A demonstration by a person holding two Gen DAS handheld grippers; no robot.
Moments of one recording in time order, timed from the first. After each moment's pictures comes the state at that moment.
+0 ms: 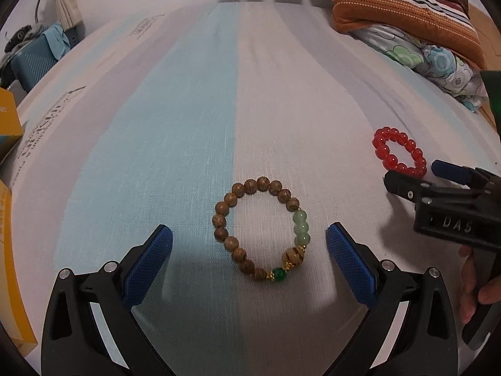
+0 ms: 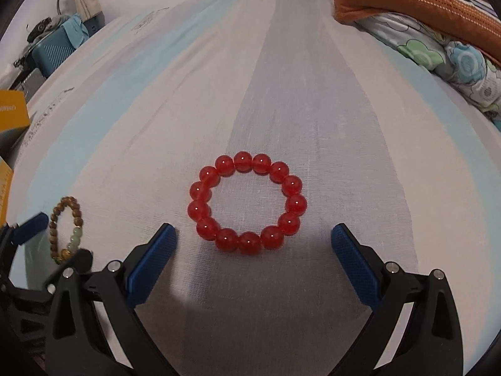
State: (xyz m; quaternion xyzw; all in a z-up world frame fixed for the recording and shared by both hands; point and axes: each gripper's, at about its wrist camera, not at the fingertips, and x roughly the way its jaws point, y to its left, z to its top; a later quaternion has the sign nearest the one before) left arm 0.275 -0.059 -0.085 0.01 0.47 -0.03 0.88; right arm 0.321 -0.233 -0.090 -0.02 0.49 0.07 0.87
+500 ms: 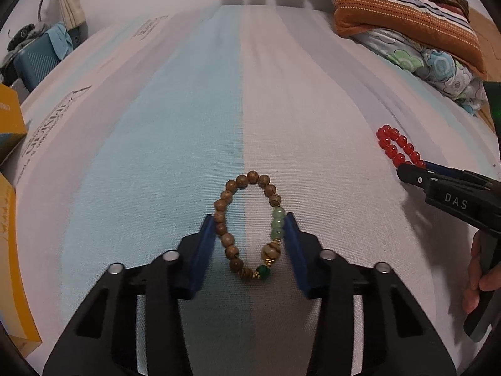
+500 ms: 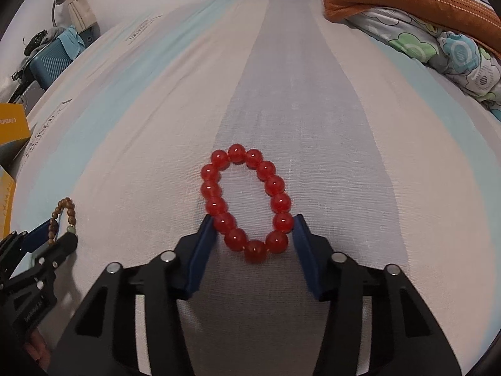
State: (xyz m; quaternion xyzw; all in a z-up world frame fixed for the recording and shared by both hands) left arm 0.268 -0.049 -0.079 0.00 0.47 -0.03 0.88; right arm 0.319 -0.245 -0.086 0.01 0.48 0.07 0.87
